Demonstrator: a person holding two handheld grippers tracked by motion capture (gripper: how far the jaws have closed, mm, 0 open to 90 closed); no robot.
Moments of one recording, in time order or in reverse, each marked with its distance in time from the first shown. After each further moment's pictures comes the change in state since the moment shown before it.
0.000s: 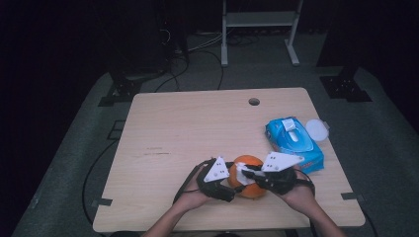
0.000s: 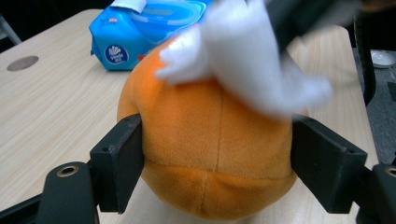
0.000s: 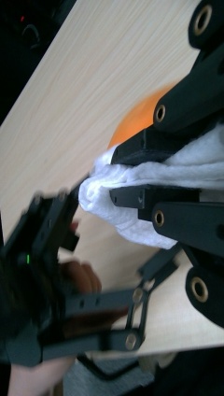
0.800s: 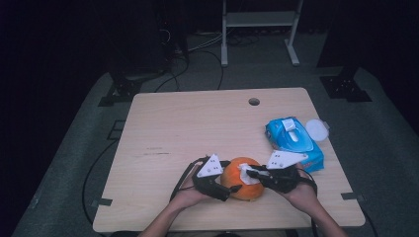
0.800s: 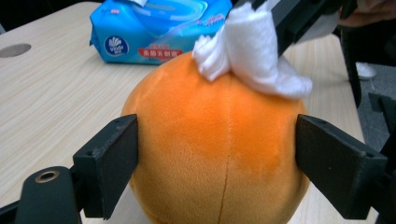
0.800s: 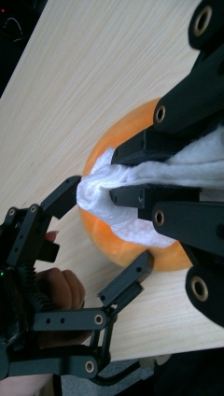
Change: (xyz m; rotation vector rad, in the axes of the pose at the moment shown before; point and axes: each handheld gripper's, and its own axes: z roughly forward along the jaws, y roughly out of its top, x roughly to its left) left arm 0.012 -0.010 -0.005 -0.012 -0.038 -0.049; right arm -0.011 -0.016 0.003 0.013 0.019 0.057
